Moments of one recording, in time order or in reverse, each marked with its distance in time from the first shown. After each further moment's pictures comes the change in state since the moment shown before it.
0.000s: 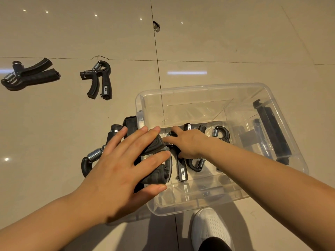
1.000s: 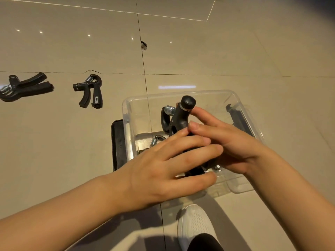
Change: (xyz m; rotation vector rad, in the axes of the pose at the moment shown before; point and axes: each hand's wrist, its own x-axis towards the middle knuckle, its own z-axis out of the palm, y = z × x) left_hand 0.053 0.073 -0.016 -0.068 0.337 0.583; right_hand -0.176 -0.013 -0.059 1.932 0.239 -0.181
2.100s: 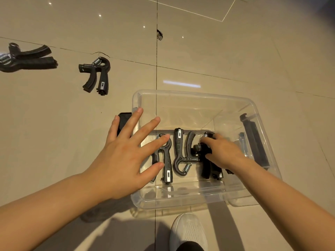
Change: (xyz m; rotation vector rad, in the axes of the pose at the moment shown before) left_hand -0.073 -0.035 0.019 0.094 -0.310 -0.748; right_hand 0.076 0.072 -0.104 -1.715 0.299 0.383
